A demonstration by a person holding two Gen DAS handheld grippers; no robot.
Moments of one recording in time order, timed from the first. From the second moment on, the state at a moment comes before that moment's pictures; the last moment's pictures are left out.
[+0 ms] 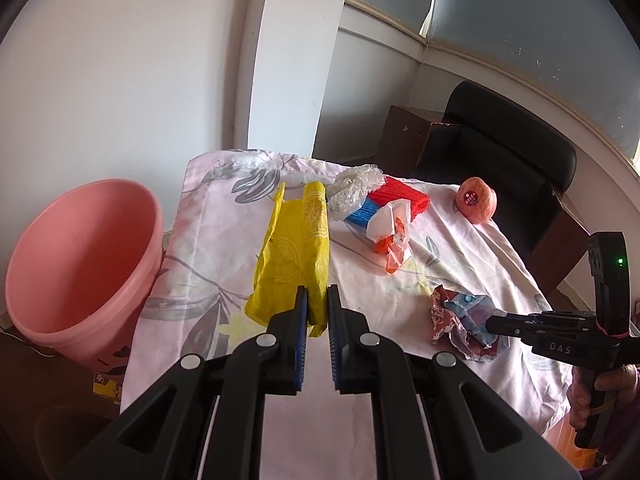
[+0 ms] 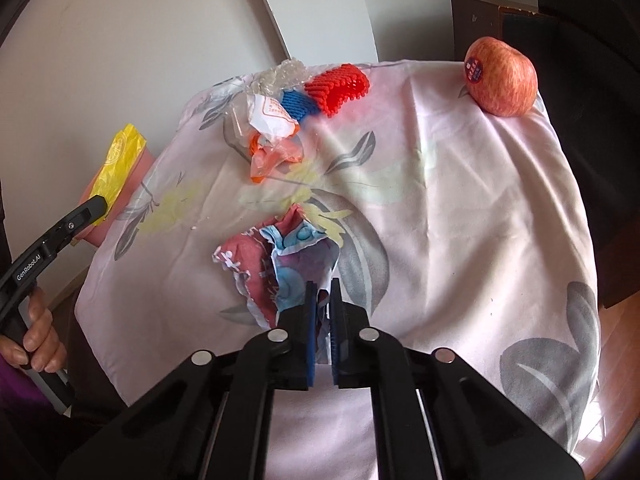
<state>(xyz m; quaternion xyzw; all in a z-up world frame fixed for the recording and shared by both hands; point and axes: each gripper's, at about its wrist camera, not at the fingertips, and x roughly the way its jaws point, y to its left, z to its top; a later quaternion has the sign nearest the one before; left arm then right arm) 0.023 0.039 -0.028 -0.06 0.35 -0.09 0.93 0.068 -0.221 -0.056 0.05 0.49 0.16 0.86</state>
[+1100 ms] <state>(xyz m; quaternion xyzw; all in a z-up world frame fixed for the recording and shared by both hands) 0.003 0.101 0.002 -0.07 0.29 0.01 0.95 0.086 -0.085 0.022 0.00 0.32 0.27 0.91</state>
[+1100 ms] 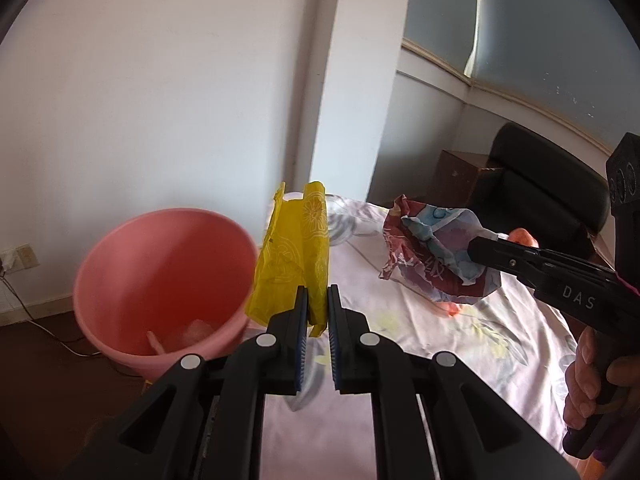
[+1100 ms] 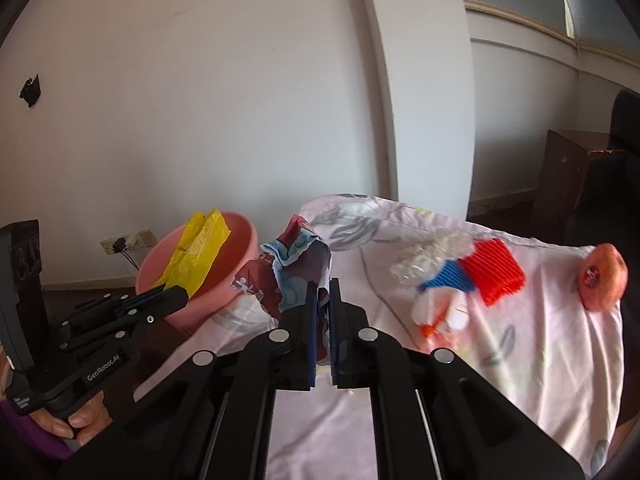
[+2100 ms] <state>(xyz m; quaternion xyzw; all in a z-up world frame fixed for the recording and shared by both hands) 0.010 0.222 -0.028 -0.12 0.31 0.12 0.93 0.131 0.073 -0.011 -0.04 0.34 0.36 0.87</state>
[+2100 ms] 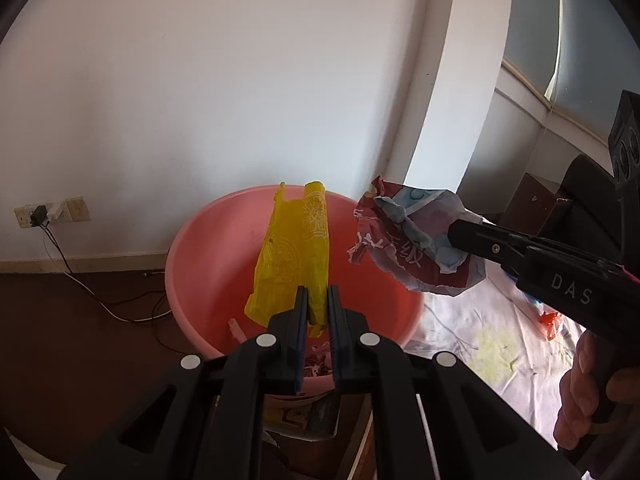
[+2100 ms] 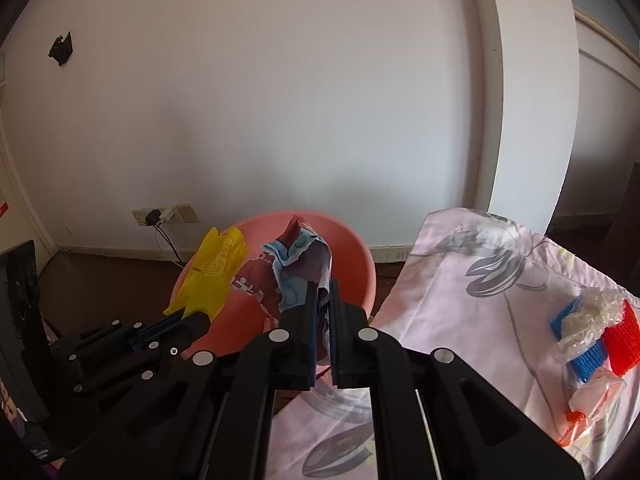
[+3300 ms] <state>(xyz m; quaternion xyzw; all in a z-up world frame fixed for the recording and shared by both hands) -0.003 0.234 -0.037 -0.15 0.31 0.15 0.93 0.142 0.110 -0.036 -0.04 0.38 0.38 0.84</state>
